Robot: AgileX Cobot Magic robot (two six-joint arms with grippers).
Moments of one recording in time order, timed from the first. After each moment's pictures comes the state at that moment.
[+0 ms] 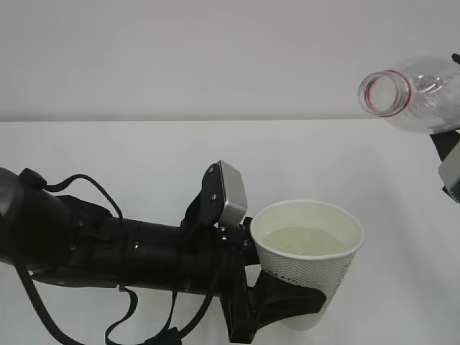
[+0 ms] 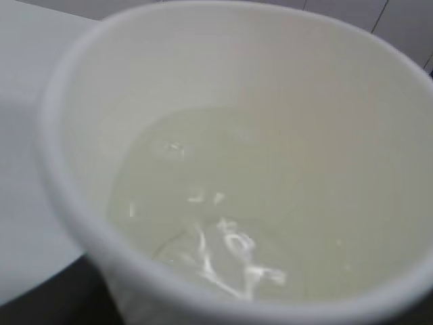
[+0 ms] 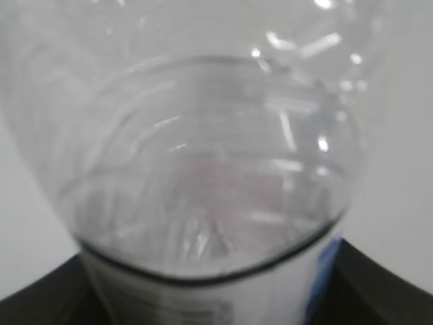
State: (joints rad) left arm -0.73 1.99 -0.78 0.97 -1.00 -0.62; right arm 0.10 1.17 -0.33 -0.27 -0.77 -0.97
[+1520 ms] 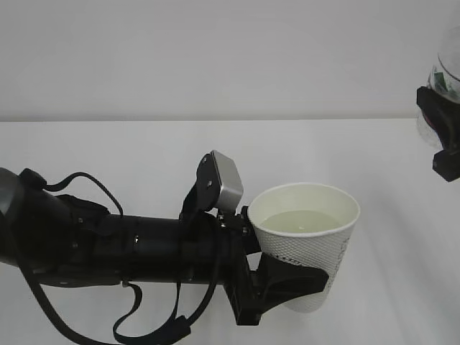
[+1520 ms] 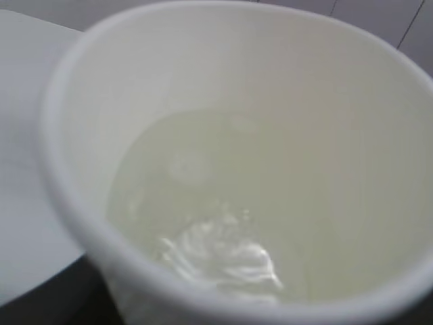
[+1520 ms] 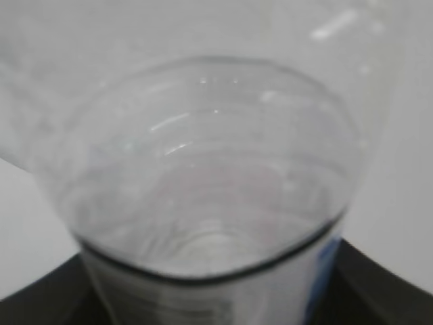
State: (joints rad) left arm -0.73 1.99 -0.78 0.88 -1.03 -0.62; right arm 0.10 1.17 -0.33 -0.21 -0.77 -0.25
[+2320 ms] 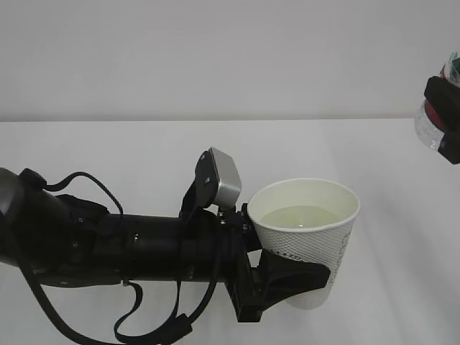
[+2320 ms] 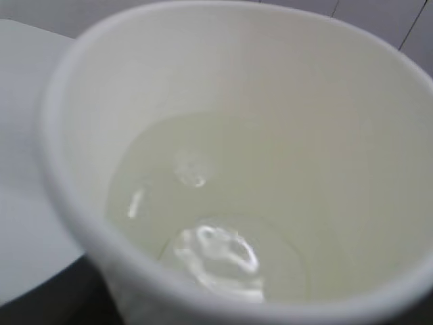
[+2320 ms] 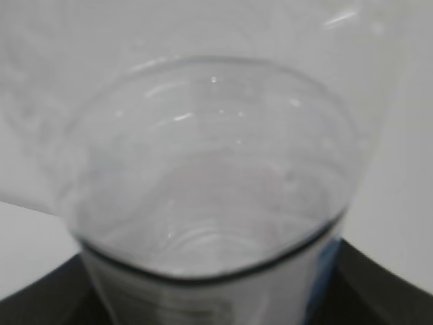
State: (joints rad) left arm -0.73 1.99 -0.78 0.87 -1.05 -0.62; right arm 0.10 1.17 -0.33 -0.15 -0.77 -0.05
